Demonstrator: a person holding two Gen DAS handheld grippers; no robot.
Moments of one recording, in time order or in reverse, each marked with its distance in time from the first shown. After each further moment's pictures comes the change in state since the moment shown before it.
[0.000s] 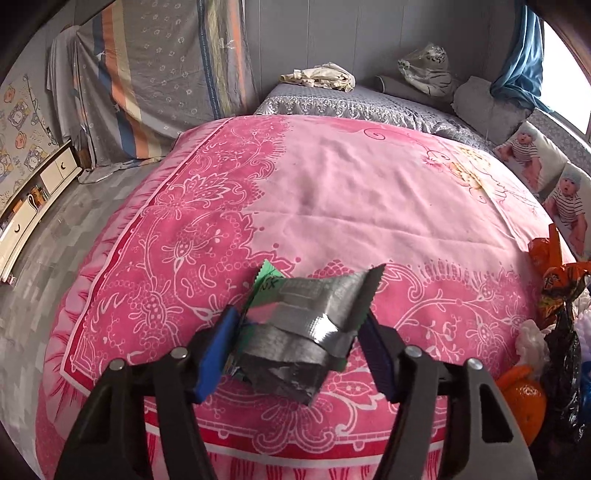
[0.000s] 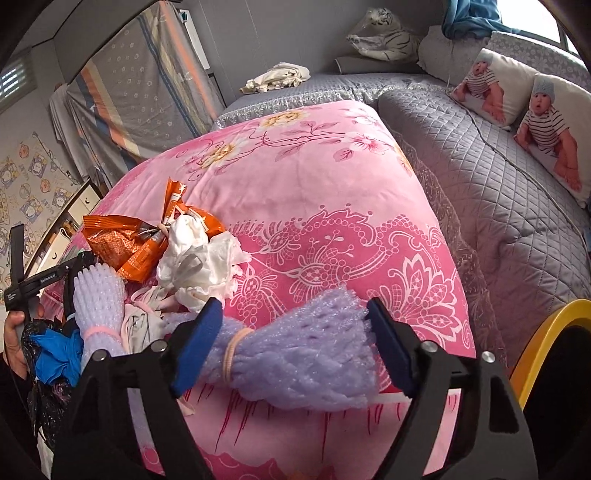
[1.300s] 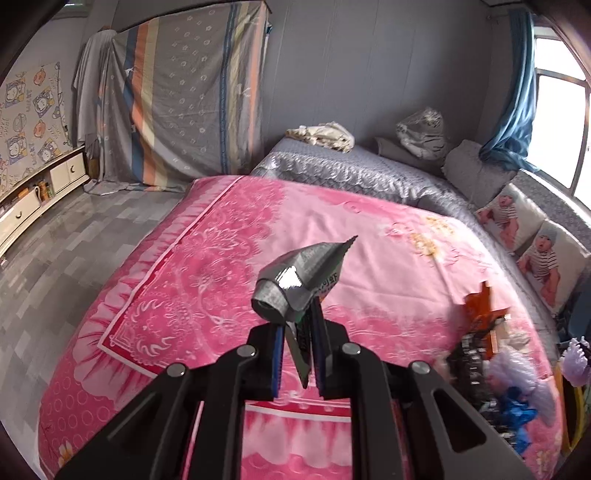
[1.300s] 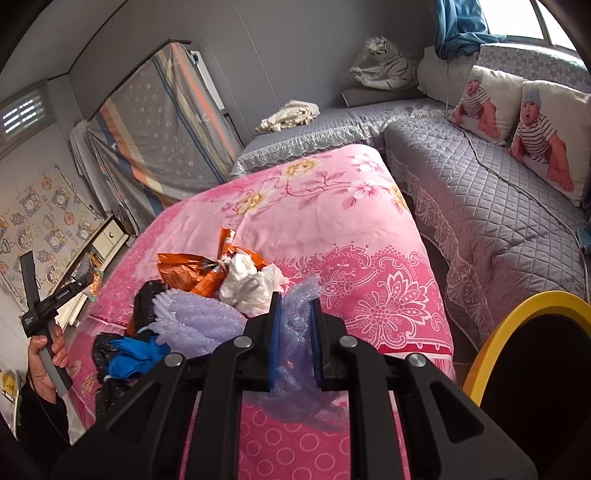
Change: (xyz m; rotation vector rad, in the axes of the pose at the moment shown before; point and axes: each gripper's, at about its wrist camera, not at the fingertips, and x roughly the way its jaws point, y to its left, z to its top) left arm -0.107 -0.008 -0.010 -0.119 -0.228 -0.074; right arm -0.098 0.000 -0.005 0.056 -0.156 0.088
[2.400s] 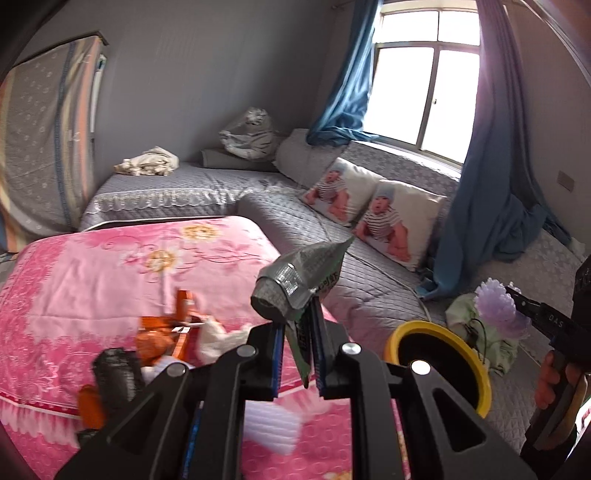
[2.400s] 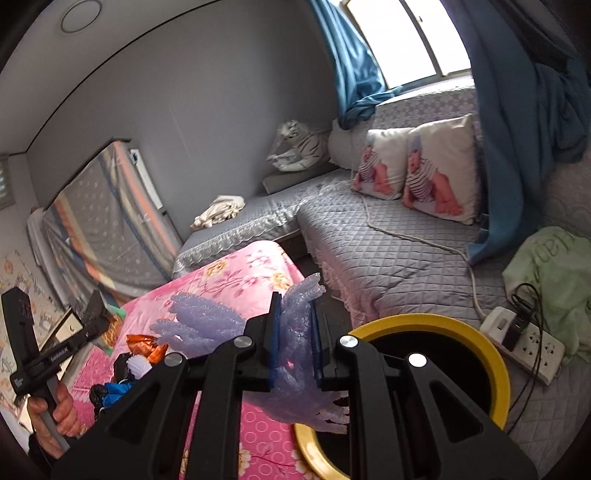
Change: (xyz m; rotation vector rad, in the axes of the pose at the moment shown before) left arm -0.065 -0.256 -0.038 0.284 -0.034 -0.546; right arm -0.197 -0.104 -0.028 0.192 -0.357 -0.235
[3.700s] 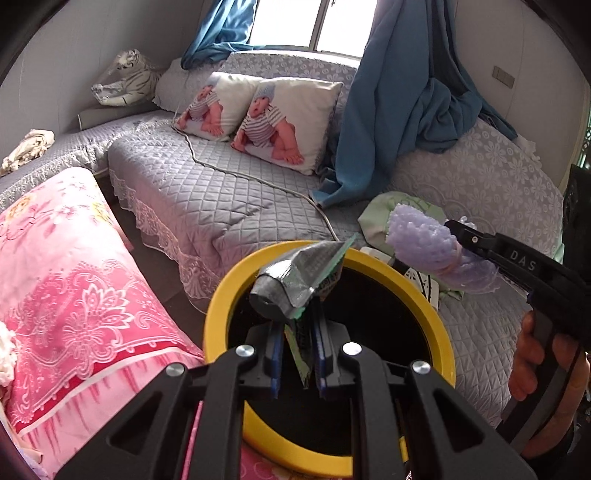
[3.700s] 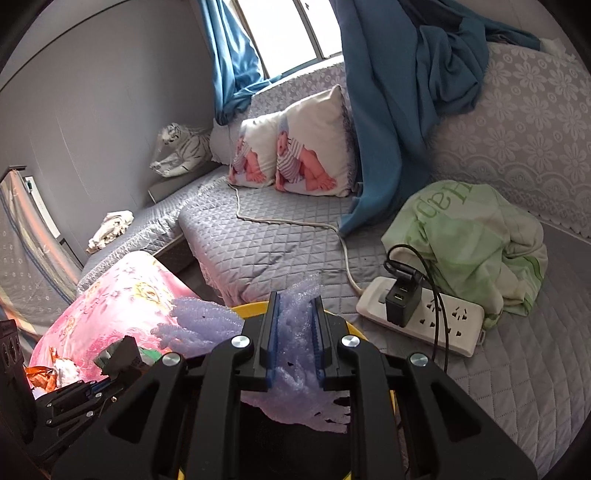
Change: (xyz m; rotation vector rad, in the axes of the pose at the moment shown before) left arm 0.166 -0.176 -0.065 0.224 0.318 -0.303; right arm 0.021 -0.128 -0.028 0.164 0.018 -0.418
